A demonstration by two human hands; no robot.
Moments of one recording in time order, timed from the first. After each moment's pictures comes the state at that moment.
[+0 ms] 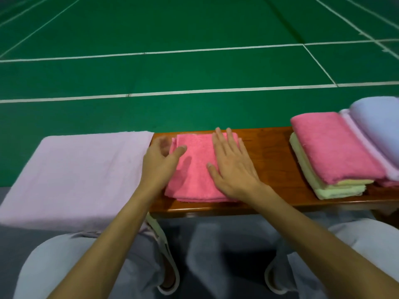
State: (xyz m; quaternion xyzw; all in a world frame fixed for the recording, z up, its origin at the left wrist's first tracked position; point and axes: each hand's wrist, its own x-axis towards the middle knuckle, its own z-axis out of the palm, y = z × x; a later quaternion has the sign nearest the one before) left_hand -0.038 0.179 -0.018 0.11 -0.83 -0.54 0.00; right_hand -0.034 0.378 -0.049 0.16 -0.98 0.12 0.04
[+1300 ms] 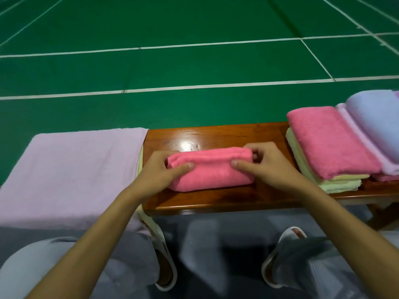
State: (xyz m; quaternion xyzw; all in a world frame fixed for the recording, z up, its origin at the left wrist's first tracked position) left_hand -0.027 0.166 -0.024 -0.08 -0.85 -0.51 -0.14; right_hand -0.014 0.455 -0.020 0.10 -0.83 0.54 -0.07
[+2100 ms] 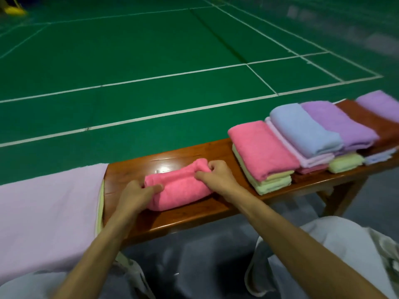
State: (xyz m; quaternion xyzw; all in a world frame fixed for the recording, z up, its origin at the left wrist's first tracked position) left_hand -0.037 0.217 -0.029 0.16 -0.87 -0.43 -0.16; right_hand -0.012 0.444 -0.025 -0.18 -0.84 0.51 -0.05
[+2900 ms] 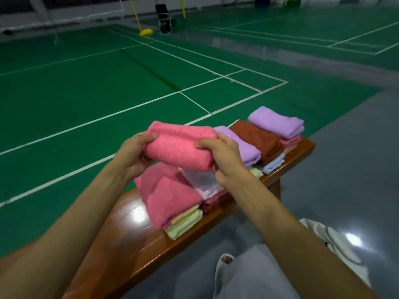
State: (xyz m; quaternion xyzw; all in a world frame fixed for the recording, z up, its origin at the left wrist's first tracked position) left_hand -0.112 0.533 0.105 -0.02 -0.60 -0.75 -0.28; right_hand 0.029 0.679 0.099 -0.26 -0.49 0.80 0.22
